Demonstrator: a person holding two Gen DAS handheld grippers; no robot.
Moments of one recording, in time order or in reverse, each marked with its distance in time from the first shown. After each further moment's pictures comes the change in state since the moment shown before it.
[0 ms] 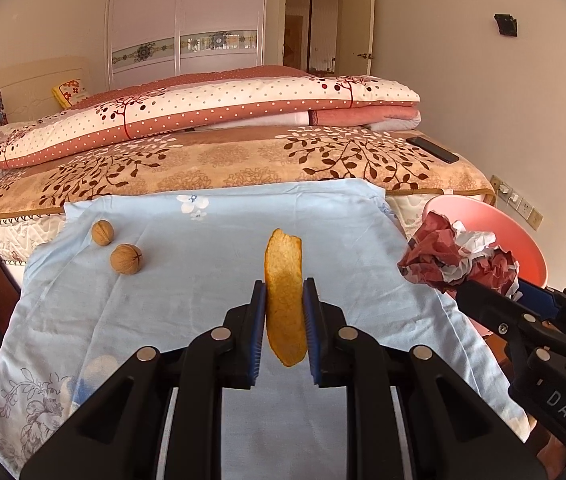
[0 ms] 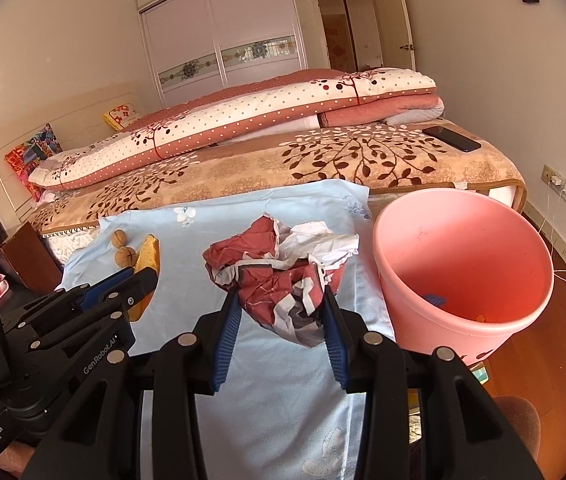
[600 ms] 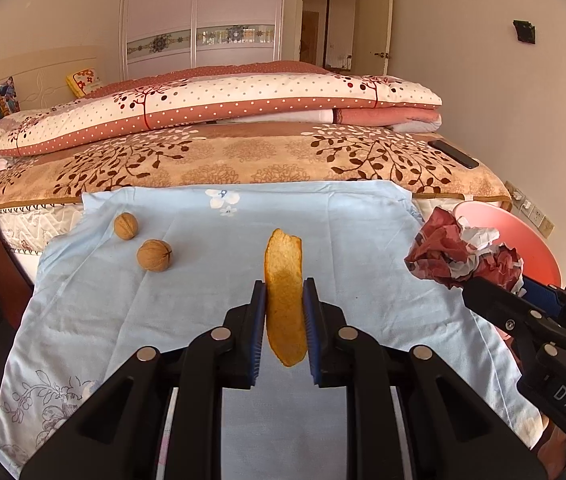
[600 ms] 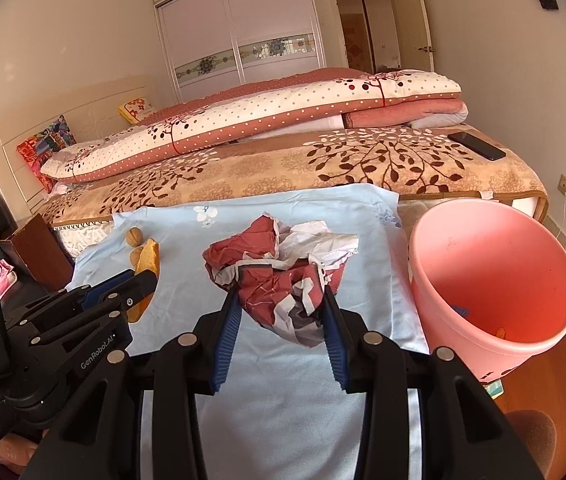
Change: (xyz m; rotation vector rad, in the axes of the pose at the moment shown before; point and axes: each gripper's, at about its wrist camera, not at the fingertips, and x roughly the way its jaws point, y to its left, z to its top) left arm 0.002 0.030 0.003 -0.033 0.014 0.043; right arm 0.015 0.023 0.009 -0.034 0.003 0.049
